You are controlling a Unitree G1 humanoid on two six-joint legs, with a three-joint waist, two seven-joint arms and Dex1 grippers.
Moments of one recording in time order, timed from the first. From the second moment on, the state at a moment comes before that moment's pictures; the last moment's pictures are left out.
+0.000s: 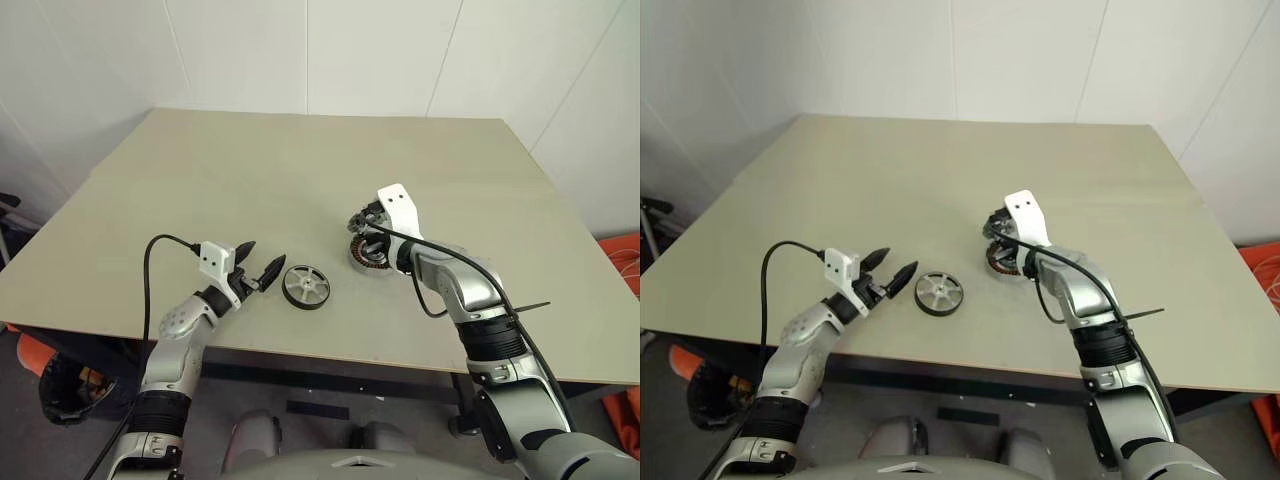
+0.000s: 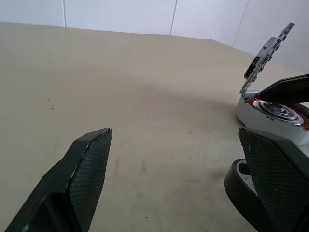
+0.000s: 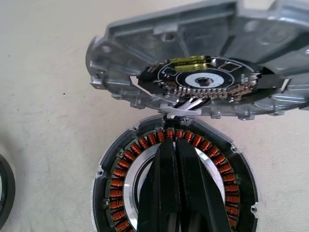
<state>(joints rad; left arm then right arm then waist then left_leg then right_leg) -0.13 0.20 0.05 0.17 -0.33 0.03 -0.64 -0.52 -0.30 0.12 0.00 0.16 0.97 0.31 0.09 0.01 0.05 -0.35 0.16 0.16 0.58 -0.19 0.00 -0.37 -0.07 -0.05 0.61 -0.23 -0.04</state>
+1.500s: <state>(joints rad) -0.11 0.20 0.07 0.17 -0.33 0.02 -0.65 -0.42 -0.37 0.09 -0.20 0.20 1.13 0.35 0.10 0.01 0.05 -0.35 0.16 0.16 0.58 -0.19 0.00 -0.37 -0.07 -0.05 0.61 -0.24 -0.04</state>
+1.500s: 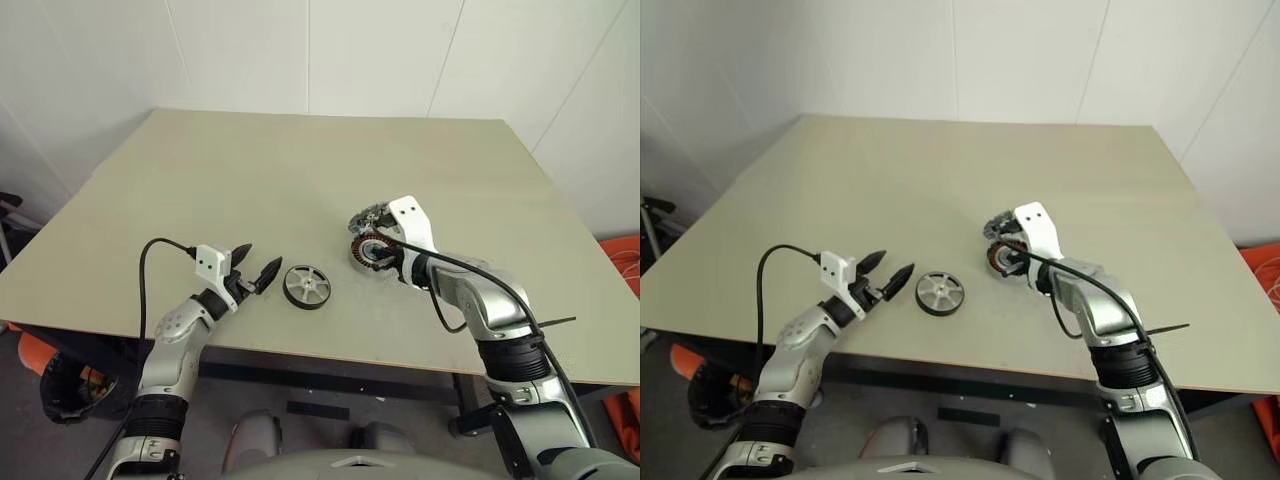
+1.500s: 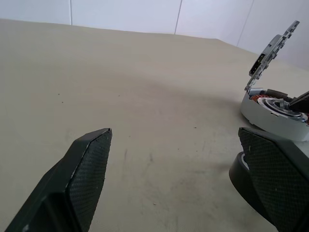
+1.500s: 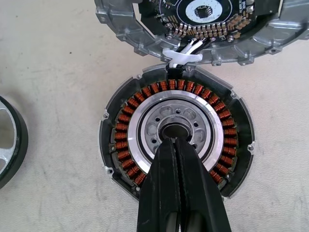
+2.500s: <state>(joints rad) -0.11 0.20 0.07 0.15 -0.33 0.04 -0.64 -0.46 -0.30 0.05 -0.12 0.20 1.04 0.31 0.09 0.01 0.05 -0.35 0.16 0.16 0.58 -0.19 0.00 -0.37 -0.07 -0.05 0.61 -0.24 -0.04</state>
